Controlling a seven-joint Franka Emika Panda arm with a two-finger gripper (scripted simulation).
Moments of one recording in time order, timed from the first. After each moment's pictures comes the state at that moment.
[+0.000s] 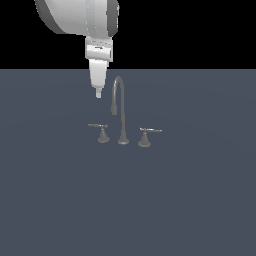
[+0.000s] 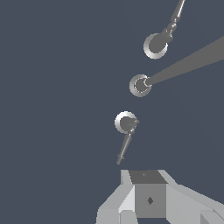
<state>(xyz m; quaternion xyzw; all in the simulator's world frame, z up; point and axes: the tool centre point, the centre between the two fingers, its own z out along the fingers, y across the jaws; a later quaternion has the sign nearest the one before) 0.081 0.108 0.198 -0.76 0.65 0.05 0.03</state>
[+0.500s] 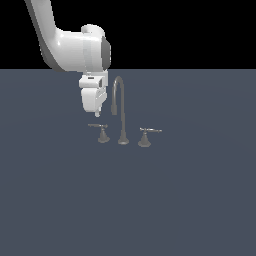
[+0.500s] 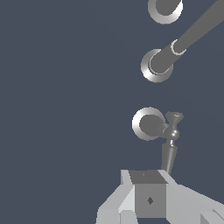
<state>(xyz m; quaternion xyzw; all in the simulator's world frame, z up) 0.106 0.126 0.115 -0.68 0.73 0.02 0.01</state>
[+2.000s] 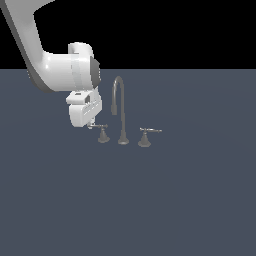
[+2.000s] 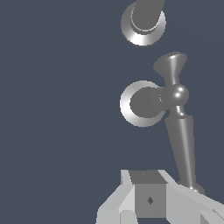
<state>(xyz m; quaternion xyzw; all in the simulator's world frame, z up) 0.090 0.156 0.067 -0.64 0.77 0.00 0.01</state>
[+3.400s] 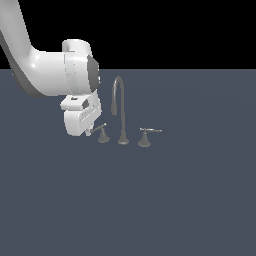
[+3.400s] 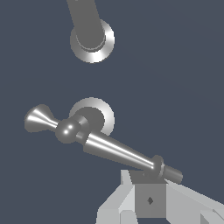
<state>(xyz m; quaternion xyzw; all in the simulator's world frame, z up) 0.031 0.147 0.067 -0.64 0.77 0.00 0.01</state>
